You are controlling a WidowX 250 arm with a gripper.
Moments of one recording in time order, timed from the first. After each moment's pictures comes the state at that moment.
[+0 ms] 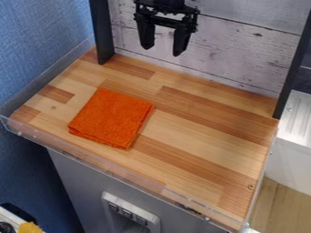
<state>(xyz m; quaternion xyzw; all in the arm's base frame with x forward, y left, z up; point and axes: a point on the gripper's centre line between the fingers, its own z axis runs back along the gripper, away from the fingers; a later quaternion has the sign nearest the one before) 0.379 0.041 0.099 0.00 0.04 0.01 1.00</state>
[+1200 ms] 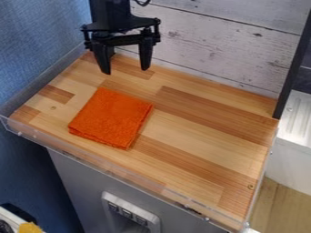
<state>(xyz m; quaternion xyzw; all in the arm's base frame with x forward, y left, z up) 0.308 0.072 0.103 0.00 -0.02 0.32 0.95</state>
